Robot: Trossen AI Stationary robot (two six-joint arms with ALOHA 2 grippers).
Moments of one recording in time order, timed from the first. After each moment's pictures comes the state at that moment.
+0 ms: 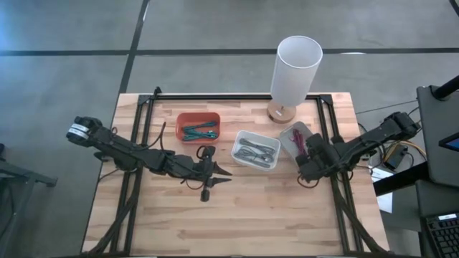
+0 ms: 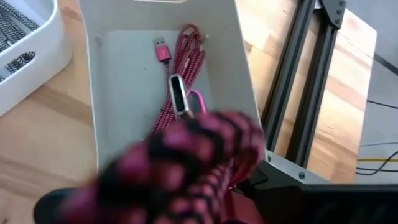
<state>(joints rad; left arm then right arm) -0.31 1.36 0.83 0.31 -0.23 -0.06 0.41 1.20 0.89 -1.54 0.52 1.59</state>
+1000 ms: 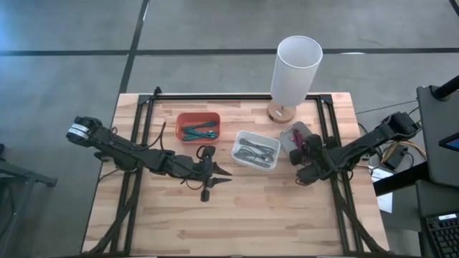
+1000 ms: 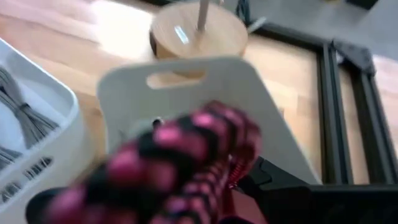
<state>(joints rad) -0.31 1.36 0.83 0.31 -0.23 -0.06 0.41 1.21 0.63 -1.21 0.92 1.75</state>
